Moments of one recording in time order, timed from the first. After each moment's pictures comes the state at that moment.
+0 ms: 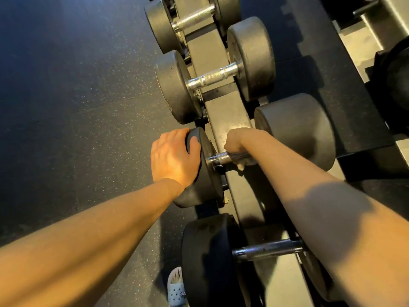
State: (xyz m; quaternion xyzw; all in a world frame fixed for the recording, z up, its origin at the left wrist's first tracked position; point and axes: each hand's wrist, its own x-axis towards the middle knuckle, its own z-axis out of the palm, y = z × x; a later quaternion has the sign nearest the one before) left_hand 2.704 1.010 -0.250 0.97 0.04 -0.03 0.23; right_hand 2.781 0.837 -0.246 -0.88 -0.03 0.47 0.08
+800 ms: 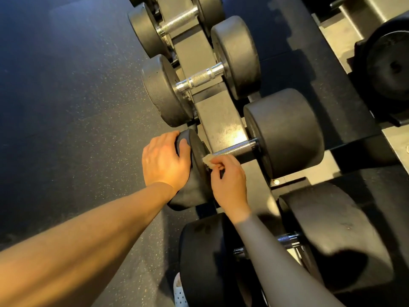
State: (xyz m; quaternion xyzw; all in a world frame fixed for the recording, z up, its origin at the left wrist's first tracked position) left_hand 2.702 1.010 -0.249 0.98 0.03 -0.03 0.21; right_hand 2.644 0.861 -0.292 -0.86 0.12 0.00 0.49
